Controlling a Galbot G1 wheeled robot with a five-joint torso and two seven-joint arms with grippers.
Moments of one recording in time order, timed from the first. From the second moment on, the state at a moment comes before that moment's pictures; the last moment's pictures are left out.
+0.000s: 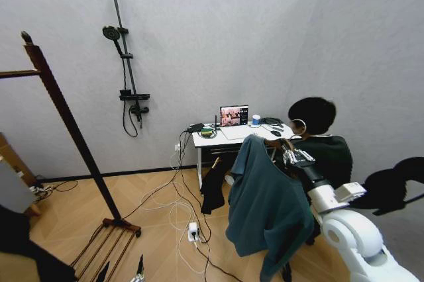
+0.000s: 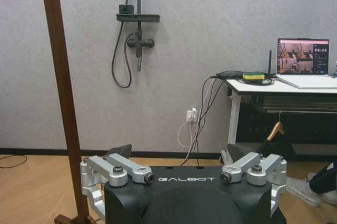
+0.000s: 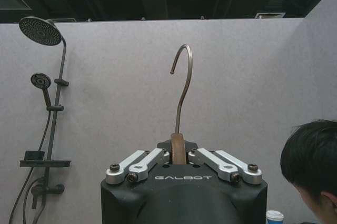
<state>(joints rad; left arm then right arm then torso) 2.05 -1.57 -0.58 -2.33 -0.08 -0.09 -0.03 -1.21 0.98 0.80 2.19 0.68 -0.10 0.02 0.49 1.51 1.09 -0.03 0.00</state>
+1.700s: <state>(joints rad) 2.05 -1.57 -0.58 -2.33 -0.08 -0.09 -0.03 -0.95 0.96 0.60 2.10 0.78 -0.14 -0.03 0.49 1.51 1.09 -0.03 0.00</state>
